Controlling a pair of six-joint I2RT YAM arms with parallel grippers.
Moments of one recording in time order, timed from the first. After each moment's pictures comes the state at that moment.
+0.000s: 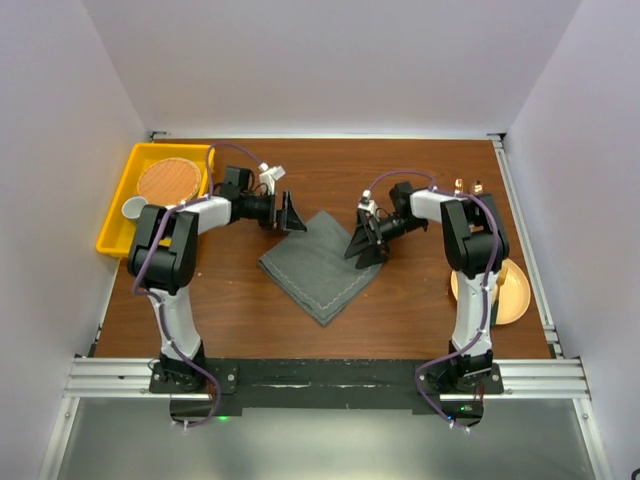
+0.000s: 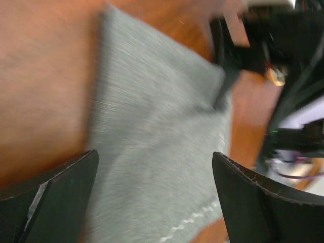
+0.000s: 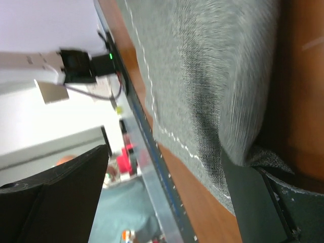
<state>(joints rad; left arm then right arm) -0.21 1.97 1.17 -0.08 0.90 -0.23 0.23 2.16 1.36 -0.78 -1.15 -0.03</state>
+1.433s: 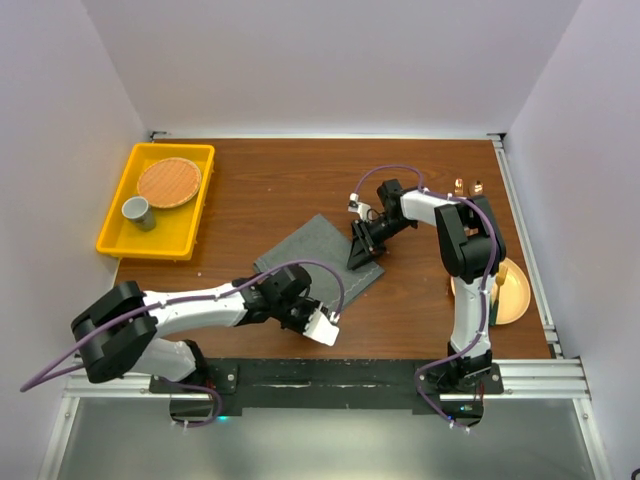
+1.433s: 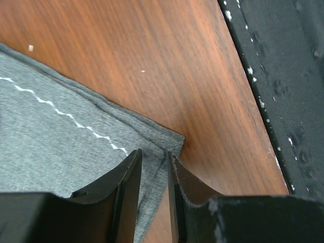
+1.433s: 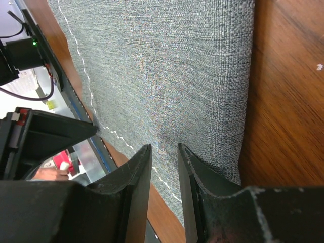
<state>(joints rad) -0.99 1.35 0.61 -0.21 0.40 0.92 0.32 2.12 1.36 -0.74 -0.88 -0.10</state>
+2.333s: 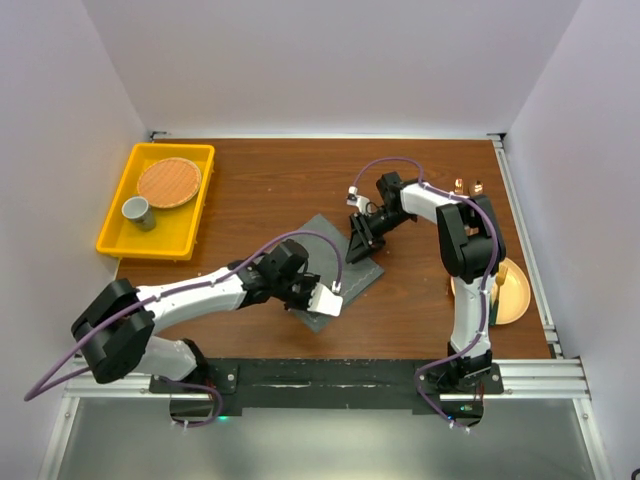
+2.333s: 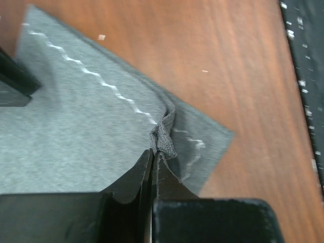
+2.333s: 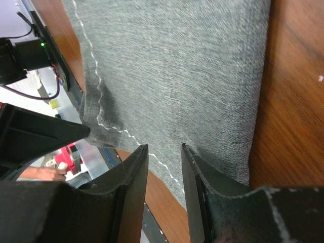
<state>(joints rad) -0.90 1.35 0.71 -0.26 0.43 0.88 0.32 2.12 1.43 -0.81 -0.89 -0.11</state>
